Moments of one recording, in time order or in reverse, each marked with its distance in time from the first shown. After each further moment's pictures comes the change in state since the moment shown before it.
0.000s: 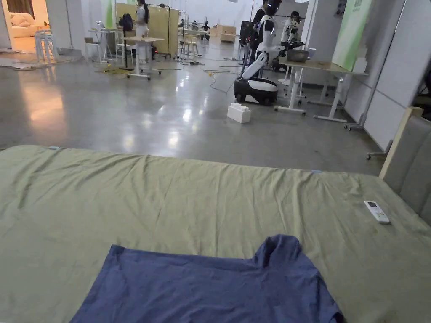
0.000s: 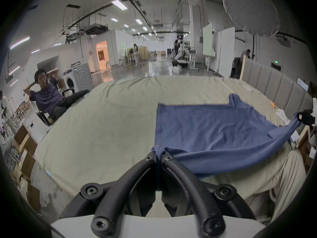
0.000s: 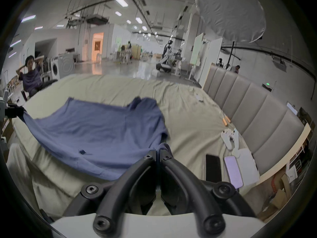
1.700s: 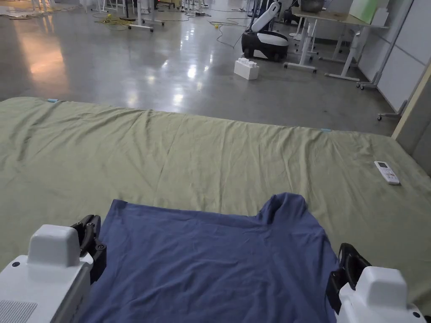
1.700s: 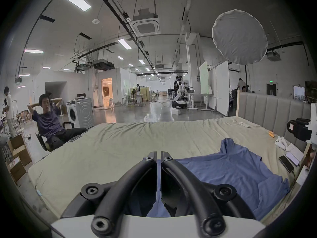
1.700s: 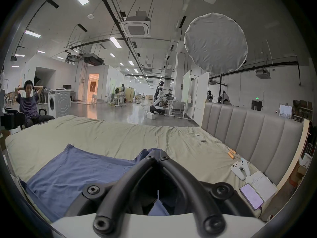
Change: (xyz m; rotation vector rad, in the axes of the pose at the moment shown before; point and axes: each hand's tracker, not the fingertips) left arm 0.077 0.058 0.004 0.448 0.026 0.017; right arm -0.069 0.050 -0.016 0.504 -0.098 -0.088
